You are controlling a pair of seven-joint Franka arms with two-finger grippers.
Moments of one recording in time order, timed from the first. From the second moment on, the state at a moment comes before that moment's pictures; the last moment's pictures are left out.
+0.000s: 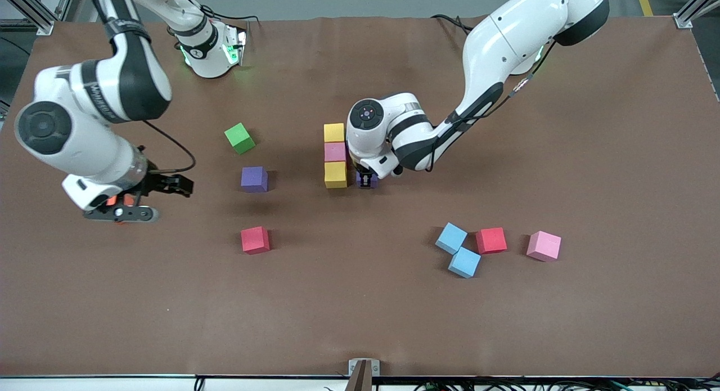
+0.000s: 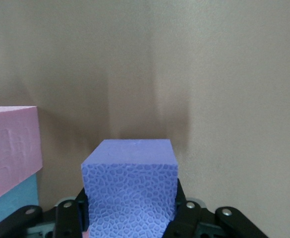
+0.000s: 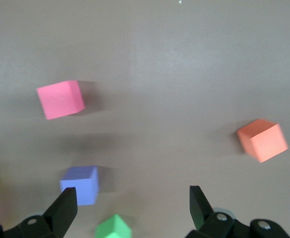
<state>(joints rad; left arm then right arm) -0.31 0.84 -0.66 -1.62 0.58 2.25 -2.71 0.05 0.21 0.09 -1.72 -0.07 1.84 0.13</state>
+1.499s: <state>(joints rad) -0.39 0.89 -0.61 -1.52 0.56 2.29 -2.73 -0.13 0.19 0.09 -1.38 -0.08 1.42 -0.07</state>
